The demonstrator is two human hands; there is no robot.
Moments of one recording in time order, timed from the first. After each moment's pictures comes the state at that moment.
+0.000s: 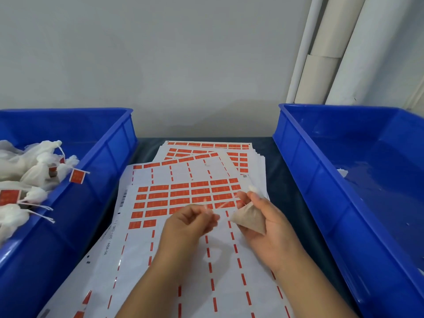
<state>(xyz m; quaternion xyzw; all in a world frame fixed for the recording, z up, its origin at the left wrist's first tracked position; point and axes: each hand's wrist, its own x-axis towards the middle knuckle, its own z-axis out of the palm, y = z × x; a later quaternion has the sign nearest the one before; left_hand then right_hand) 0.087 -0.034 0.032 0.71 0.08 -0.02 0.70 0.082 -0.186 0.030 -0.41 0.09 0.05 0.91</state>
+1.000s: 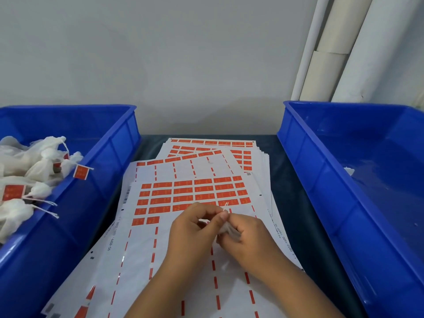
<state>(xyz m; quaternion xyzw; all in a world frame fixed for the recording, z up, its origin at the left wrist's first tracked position) 0.079 -0.039 0.030 0.79 -0.05 0.07 0.60 0.070 -0.167 0.015 -0.87 -0.13 -0.03 0.48</state>
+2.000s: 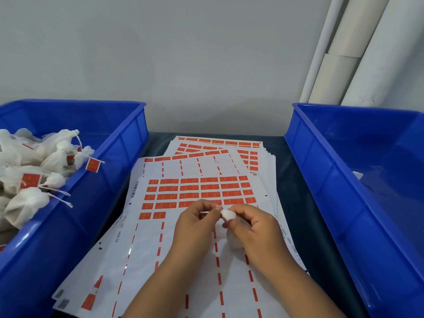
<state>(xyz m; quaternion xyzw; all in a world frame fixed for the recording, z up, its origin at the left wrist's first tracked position) 0.086 -0.041 0.030 0.75 0.09 0.00 0.66 0.070 -0.162 0.021 -0.83 -0.06 -0.07 0.55</state>
